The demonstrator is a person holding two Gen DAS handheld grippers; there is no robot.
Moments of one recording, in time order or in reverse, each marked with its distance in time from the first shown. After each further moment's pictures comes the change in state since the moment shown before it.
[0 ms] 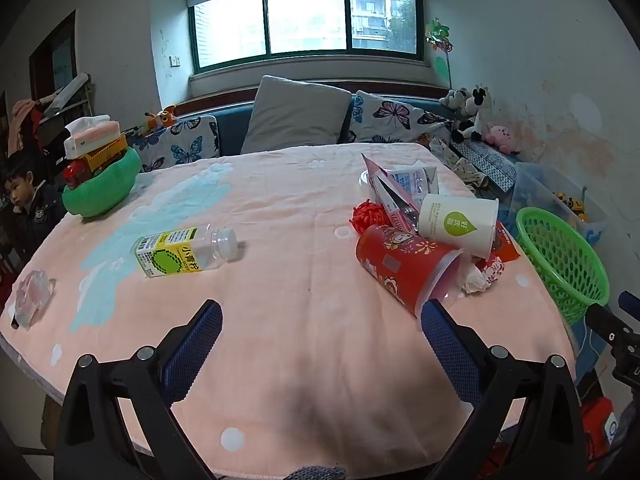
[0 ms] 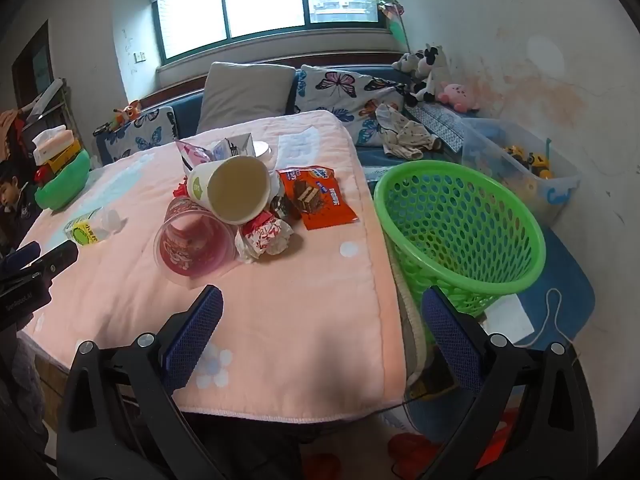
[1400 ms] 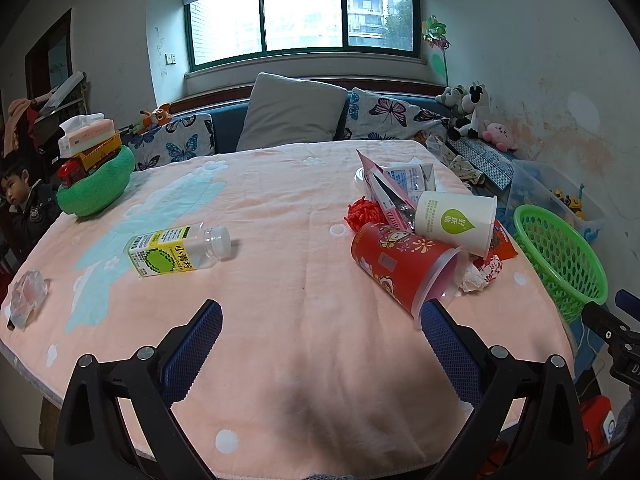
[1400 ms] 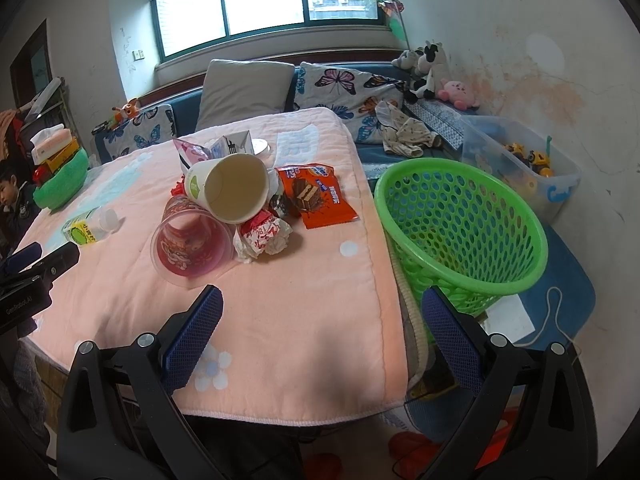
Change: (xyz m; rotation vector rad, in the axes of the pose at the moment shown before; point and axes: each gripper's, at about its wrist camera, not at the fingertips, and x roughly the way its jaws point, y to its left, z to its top) left arm -0.005 -0.007 -0.006 0.001 0.006 -0.003; right arm 0.006 -0.002 0.001 0.001 0.007 0.000
